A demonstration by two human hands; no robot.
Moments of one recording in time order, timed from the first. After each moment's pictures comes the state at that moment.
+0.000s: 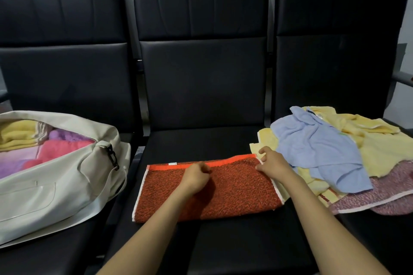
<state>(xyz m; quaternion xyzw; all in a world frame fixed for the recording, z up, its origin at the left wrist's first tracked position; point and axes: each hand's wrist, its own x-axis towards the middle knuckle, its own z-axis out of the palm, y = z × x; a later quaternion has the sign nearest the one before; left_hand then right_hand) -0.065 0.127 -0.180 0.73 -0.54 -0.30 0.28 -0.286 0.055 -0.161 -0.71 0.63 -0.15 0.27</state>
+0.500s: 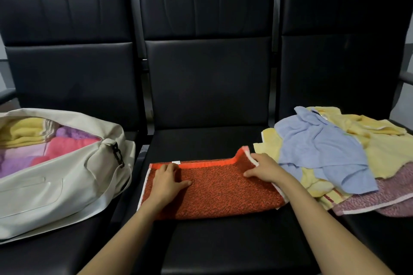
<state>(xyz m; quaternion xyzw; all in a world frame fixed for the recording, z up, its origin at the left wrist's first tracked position) 0.008 0.164 -0.202 0.79 -0.53 -0.16 0.27 -0.265 0.059 -0.168 -0.76 0.55 -0.12 0.32</state>
